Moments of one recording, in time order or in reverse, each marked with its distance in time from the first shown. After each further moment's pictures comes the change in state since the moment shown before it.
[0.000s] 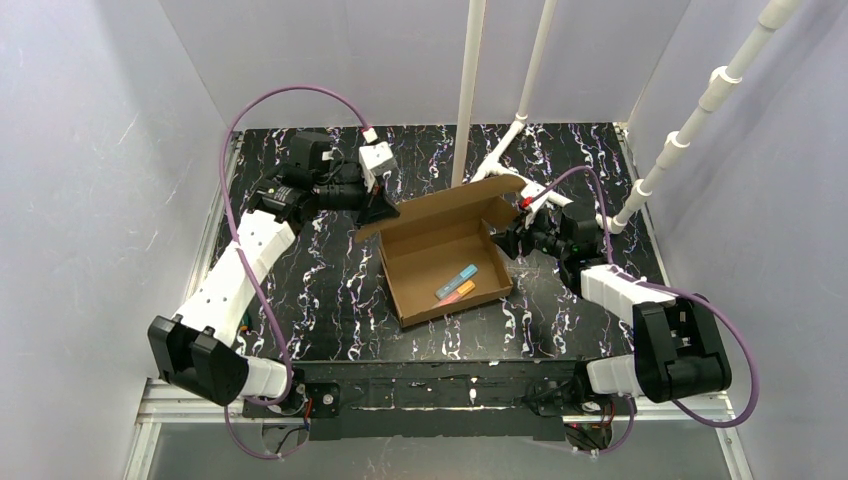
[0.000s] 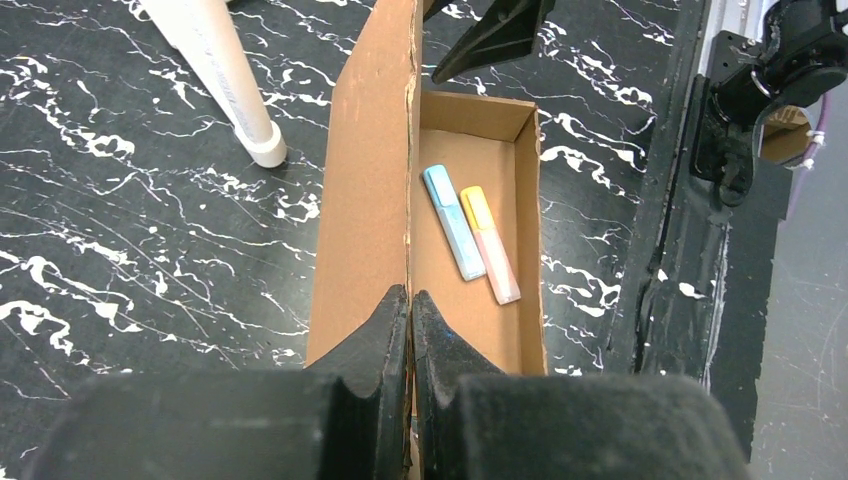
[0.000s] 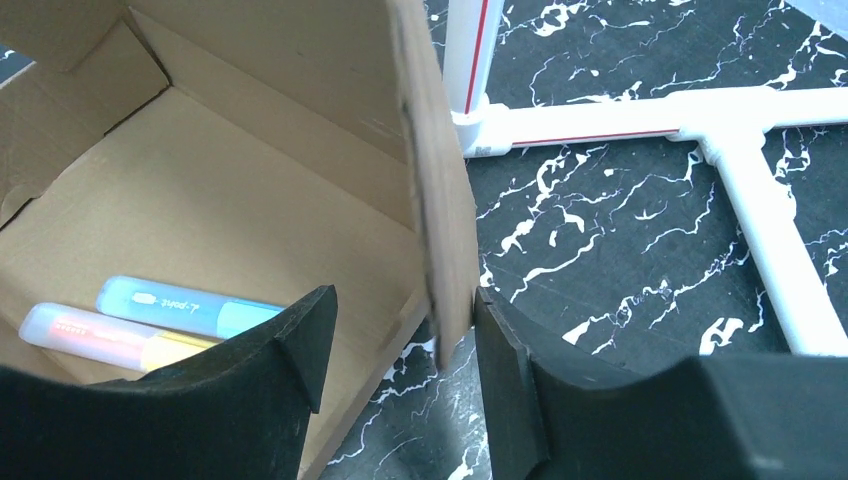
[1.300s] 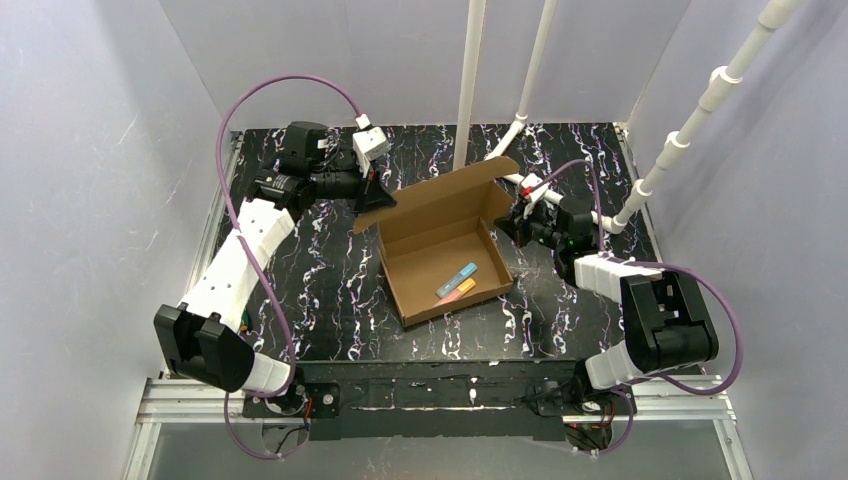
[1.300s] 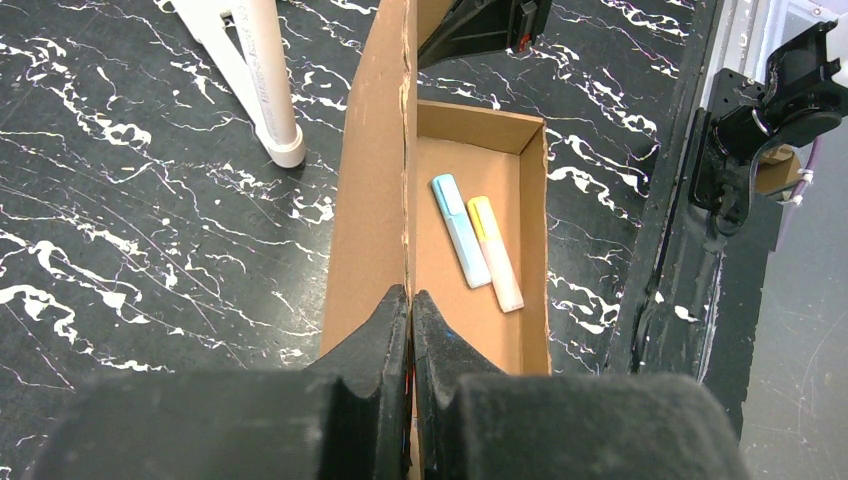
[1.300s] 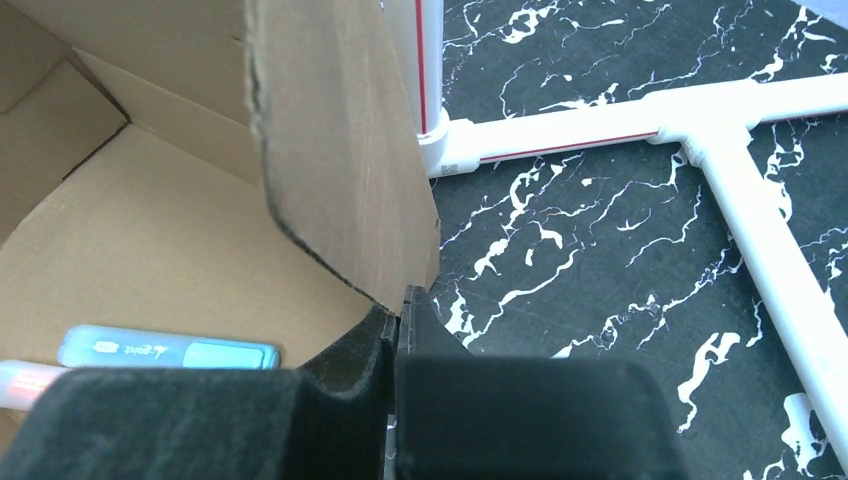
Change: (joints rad) left arm 0.046 0.068 0.070 -0.001 0.023 -0.053; right arm -0.010 0.150 0.045 0.148 0.006 0.065
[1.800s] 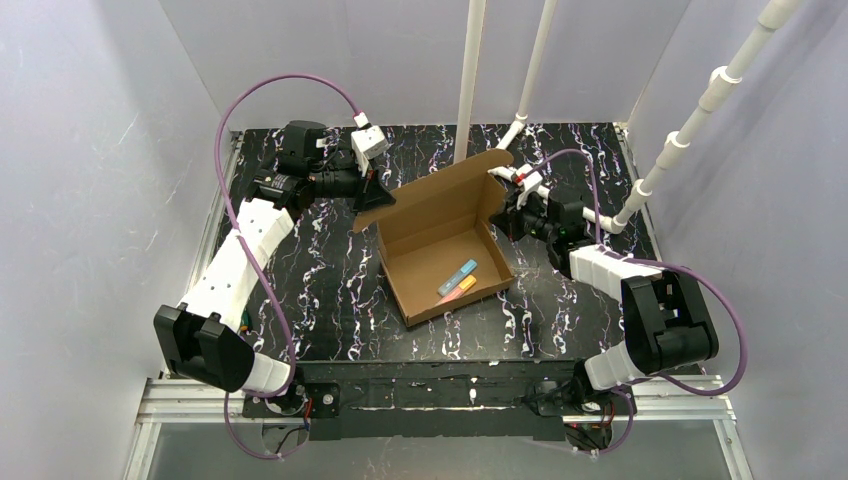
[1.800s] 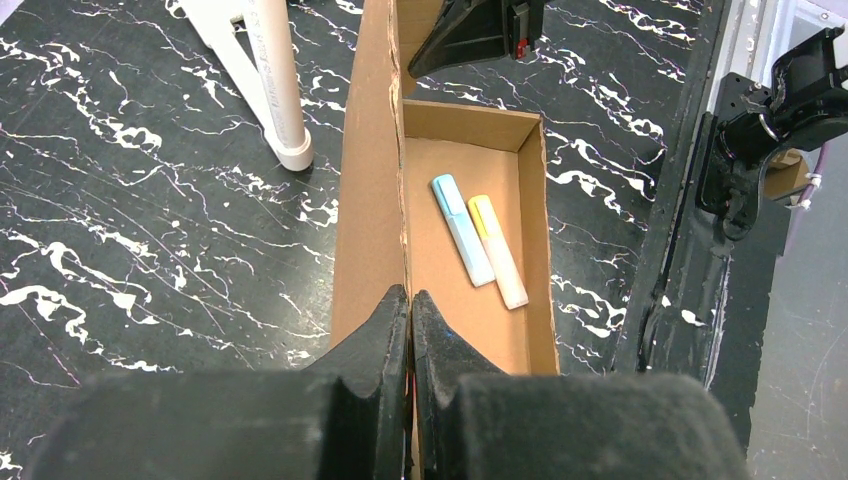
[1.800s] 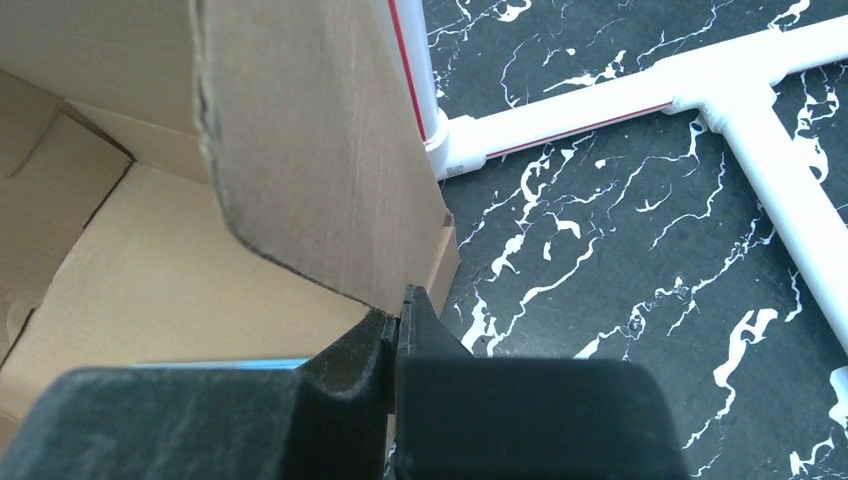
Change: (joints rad) left arm 0.006 0.000 0.000 0.012 0.000 0.000; right arm 0.058 -0.002 0.094 -0.158 0.113 0.104
